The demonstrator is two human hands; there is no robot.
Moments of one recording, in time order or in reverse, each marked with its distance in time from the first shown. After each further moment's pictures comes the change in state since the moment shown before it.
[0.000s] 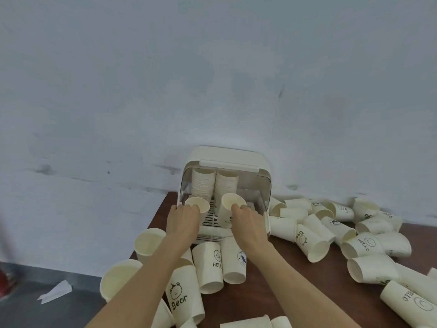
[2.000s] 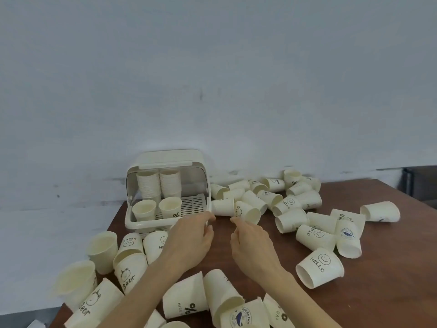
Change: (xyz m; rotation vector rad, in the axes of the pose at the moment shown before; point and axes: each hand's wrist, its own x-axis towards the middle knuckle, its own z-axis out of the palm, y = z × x) left_hand -0.134 0.131 -0.120 -0.607 0.081 0.348; right_hand -0.177 0.091 -0.085 0.447 0.093 0.219
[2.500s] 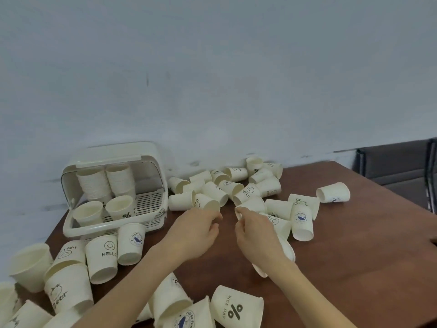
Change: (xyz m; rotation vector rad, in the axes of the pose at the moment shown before) left_hand 0.044 0.078 0.066 0.030 -0.293 0.203; right_hand -0.009 0.100 -0.049 -0.044 0.064 0.171
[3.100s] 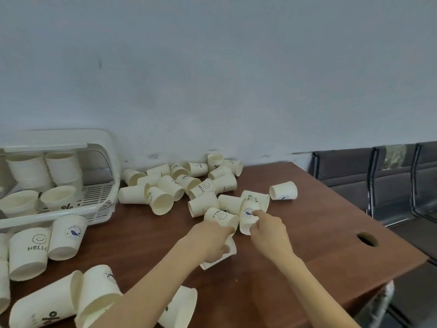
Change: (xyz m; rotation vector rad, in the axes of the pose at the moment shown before) left_hand 0.054 0.112 0.095 0.224 -0.409 0.122; right_hand -0.022 0.127 -0.077 -0.074 -0.063 0.361
